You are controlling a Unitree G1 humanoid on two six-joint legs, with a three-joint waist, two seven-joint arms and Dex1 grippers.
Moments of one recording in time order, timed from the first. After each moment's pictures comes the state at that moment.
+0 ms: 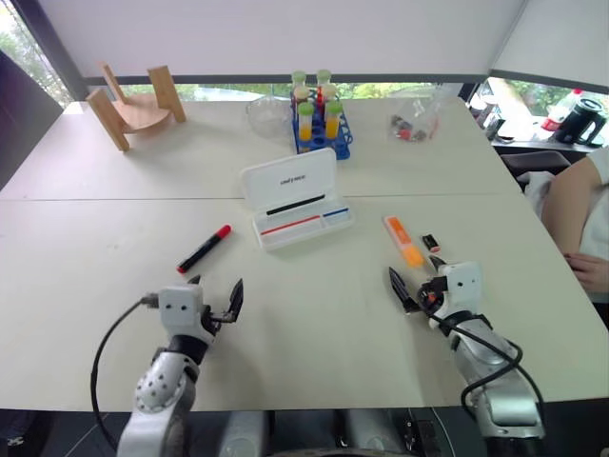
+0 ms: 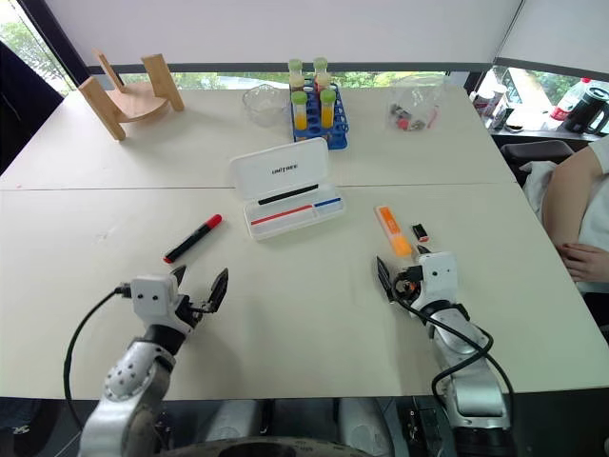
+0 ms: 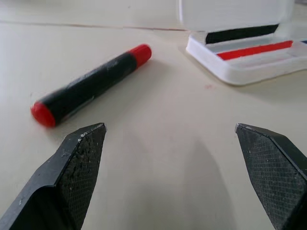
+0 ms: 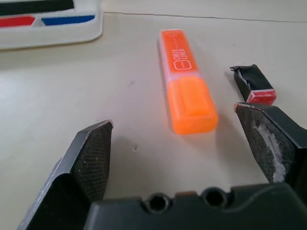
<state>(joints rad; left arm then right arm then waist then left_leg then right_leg) 0.29 0.21 0.05 -0.46 -0.25 0.23 -0.23 0.10 -0.35 -0.09 -0.28 0.09 0.28 0.31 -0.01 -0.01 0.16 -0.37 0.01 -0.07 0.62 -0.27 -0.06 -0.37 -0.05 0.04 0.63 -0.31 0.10</state>
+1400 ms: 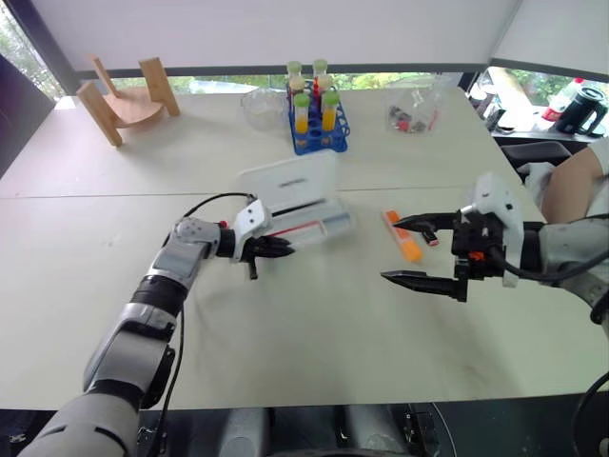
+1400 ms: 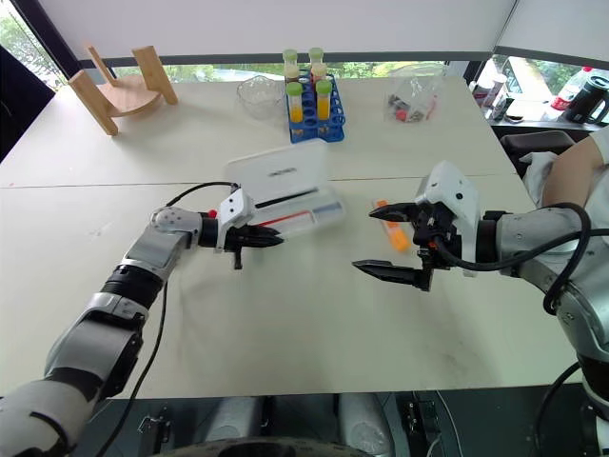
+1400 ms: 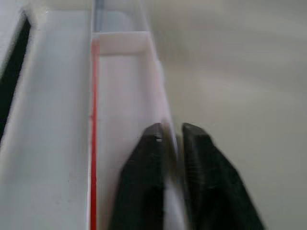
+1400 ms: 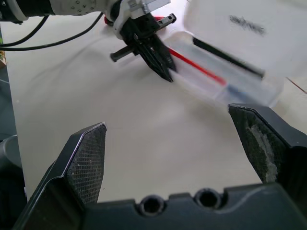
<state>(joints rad) -0.71 0.46 -0.23 0.60 -0.14 0.05 -1.27 -0.34 -1.01 -0.17 -0.58 0.69 0.85 0.96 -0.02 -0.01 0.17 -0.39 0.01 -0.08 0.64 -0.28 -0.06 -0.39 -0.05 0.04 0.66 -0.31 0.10</state>
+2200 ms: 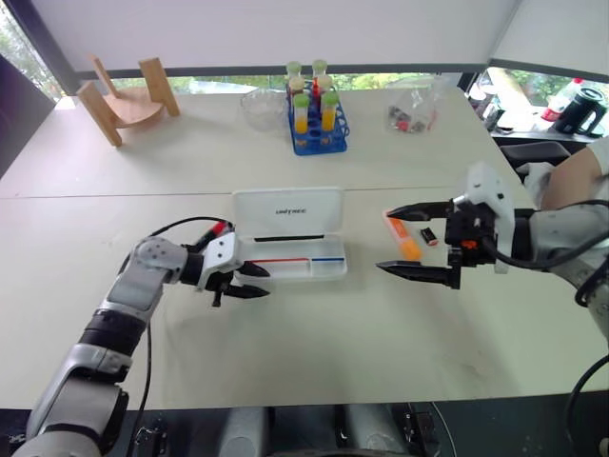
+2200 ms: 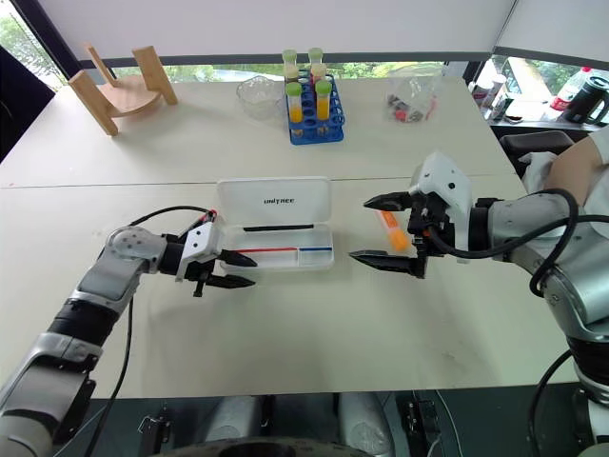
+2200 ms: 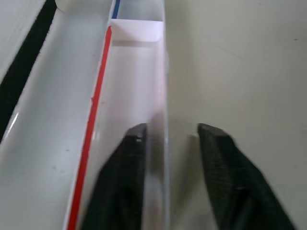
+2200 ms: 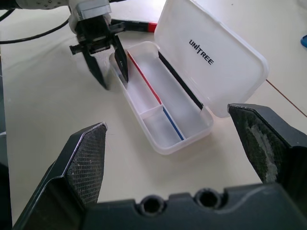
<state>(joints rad) -0.44 0.66 -0.17 0.22 -0.22 0.09 -1.37 -0.42 -1.00 -0.07 -0.49 0.64 0.77 0.99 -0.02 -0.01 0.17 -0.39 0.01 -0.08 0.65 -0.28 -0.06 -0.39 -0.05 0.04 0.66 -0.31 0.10</state>
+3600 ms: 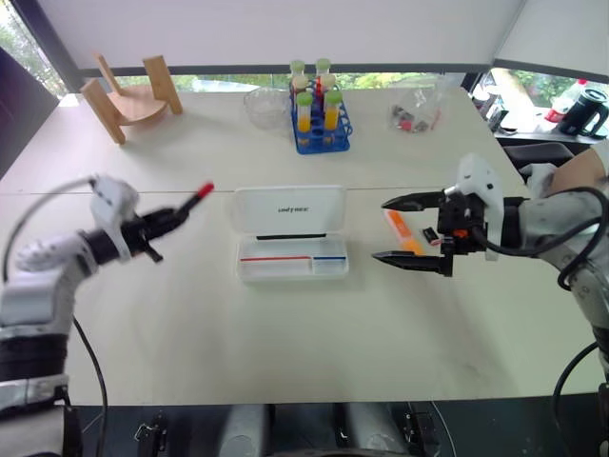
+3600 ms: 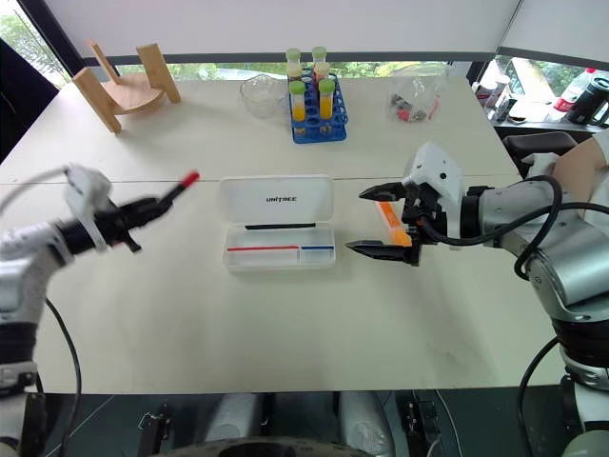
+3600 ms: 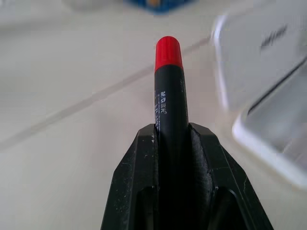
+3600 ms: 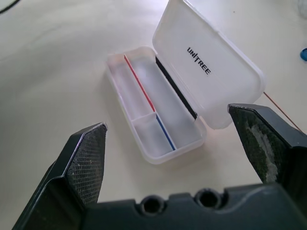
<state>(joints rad) -0.43 0.79 0.28 0.03 -0.49 0.44 -0.97 -0.49 -0.97 -0.02 -0.41 0.57 0.71 1.02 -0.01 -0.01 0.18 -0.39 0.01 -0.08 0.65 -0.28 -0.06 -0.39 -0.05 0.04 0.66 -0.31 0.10</state>
